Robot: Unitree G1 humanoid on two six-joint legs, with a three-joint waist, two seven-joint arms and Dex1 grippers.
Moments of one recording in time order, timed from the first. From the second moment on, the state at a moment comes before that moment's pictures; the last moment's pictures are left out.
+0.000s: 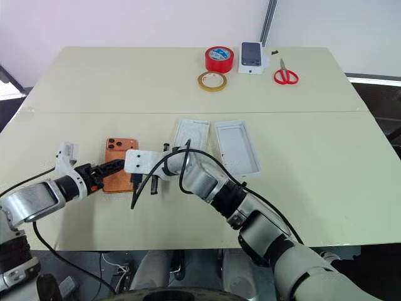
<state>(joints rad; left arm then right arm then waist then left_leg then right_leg) -0.18 0.49 0.63 -0.17 -1.56 1.38 0.35 -0.82 -0.07 0.67 0.23 -0.26 0.50 0.83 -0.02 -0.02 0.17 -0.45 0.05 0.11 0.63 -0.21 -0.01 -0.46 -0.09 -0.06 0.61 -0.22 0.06</state>
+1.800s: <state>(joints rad) -0.64 0.44 0.02 0.18 -1.66 1.05 0.28 -0.51 -0.59 0.07 -0.17 0.23 0.56 0.96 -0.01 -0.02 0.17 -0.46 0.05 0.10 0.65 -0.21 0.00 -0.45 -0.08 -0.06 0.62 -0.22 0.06</state>
